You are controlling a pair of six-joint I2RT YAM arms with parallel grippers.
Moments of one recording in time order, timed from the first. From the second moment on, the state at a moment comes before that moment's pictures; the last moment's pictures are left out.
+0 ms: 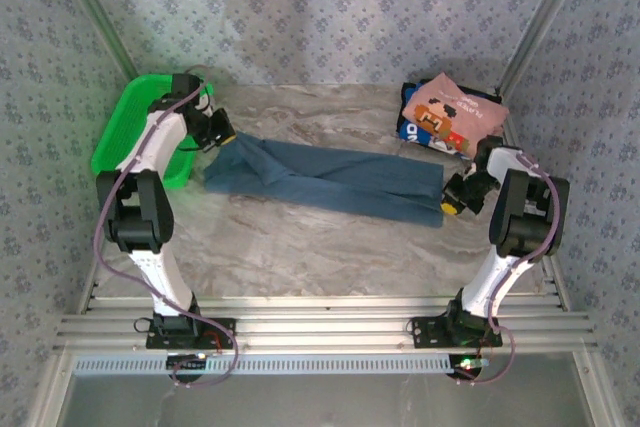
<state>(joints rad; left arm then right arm) -0.04 1.89 1.63 -0.80 0.35 -0.56 -0.24 1.84 1.18 -0.92 -0.31 0.37</state>
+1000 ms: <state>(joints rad) 0.00 1.94 1.57 -0.72 0.35 -0.58 -0.30 1.78 1.22 -0.89 -0.31 0.40</state>
